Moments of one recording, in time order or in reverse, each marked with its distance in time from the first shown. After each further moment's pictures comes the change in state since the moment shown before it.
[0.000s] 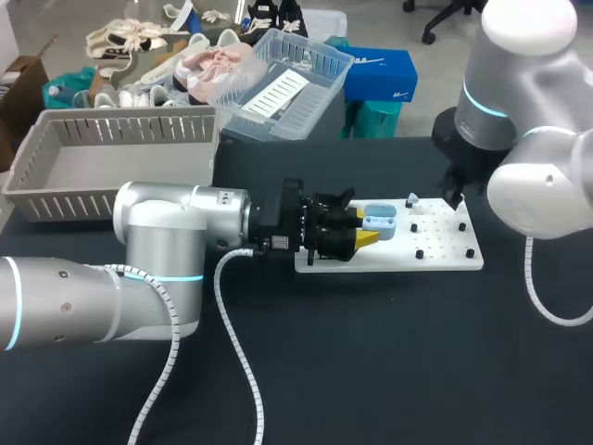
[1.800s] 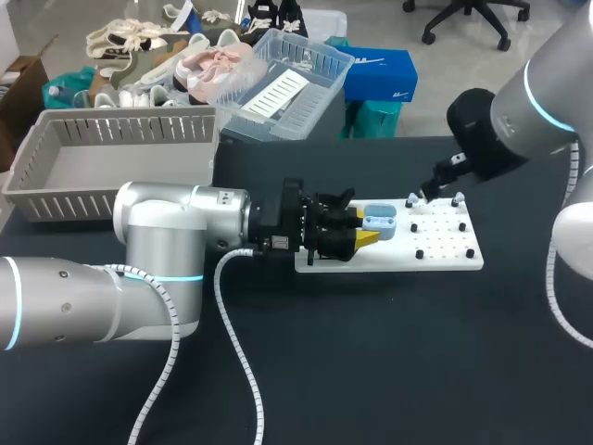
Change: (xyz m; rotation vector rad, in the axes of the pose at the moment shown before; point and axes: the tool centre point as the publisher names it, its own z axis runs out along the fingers) left arm 0.000 0.000 0.000 0.000 0.000 0.000; right arm 0.004 0.052 -0.089 -0.152 -0.276 0.143
